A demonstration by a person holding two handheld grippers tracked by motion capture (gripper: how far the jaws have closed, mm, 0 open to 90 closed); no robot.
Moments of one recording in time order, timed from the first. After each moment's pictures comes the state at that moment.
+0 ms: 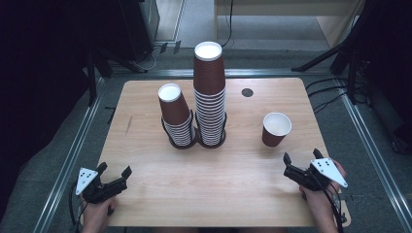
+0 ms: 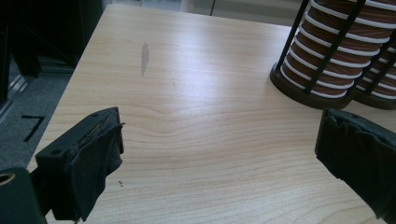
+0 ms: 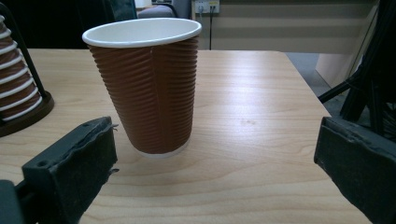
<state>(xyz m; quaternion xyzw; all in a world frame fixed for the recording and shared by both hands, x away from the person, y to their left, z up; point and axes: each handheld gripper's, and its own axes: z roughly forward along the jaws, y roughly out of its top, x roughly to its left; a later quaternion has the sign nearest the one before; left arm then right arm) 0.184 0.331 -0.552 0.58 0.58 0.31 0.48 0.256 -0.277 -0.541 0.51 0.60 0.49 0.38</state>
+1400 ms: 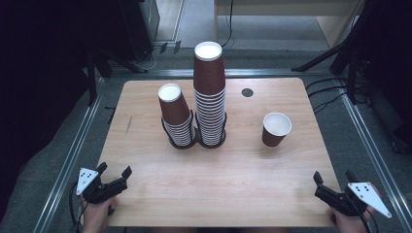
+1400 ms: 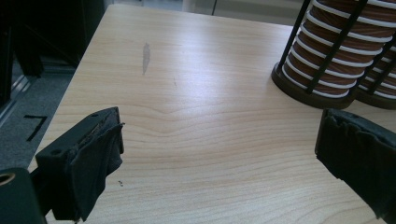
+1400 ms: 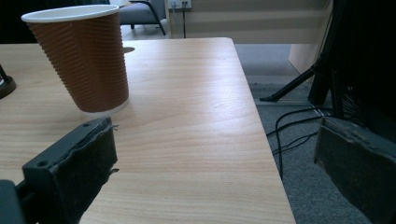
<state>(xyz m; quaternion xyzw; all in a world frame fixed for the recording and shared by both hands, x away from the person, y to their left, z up) 0.184 0.331 -0.552 0.58 0.58 0.32 0.48 0.199 -0.349 -0.547 0.54 0.58 0.47 0.39</state>
